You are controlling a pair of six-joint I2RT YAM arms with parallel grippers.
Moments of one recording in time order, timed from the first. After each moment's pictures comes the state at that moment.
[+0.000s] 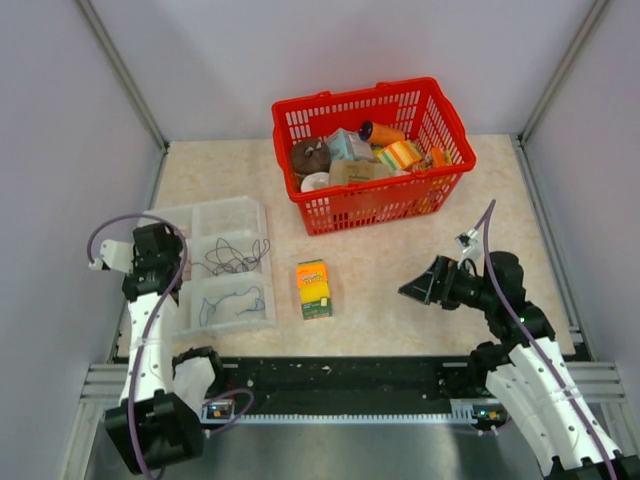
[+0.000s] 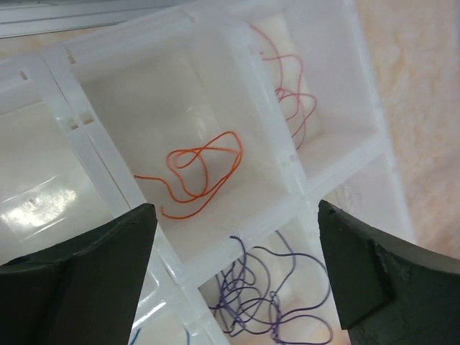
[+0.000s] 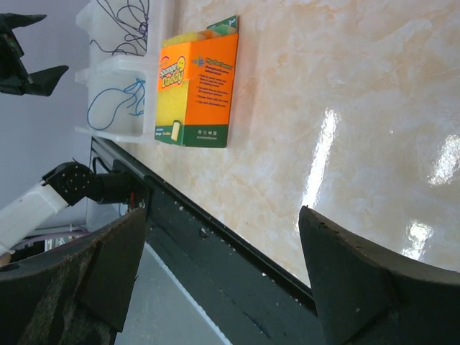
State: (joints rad) left arm 0.27 0.92 0.71 -0.56 -0.42 -1.05; right arm 0.21 0.52 0.45 -0.48 -0.62 0.63
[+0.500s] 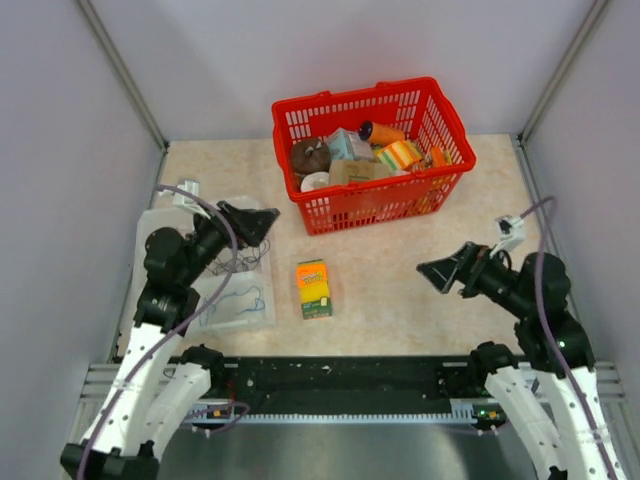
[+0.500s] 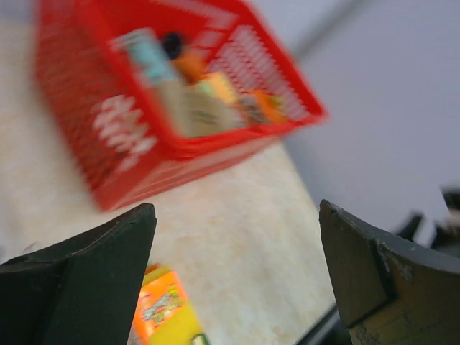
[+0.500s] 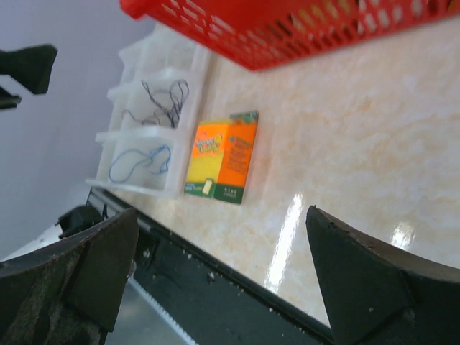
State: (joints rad) left arm -0.10 0.72 0.72 -0.05 0.31 -0.75; right arm 0.21 0.45 0.70 -0.61 -0.49 0.60
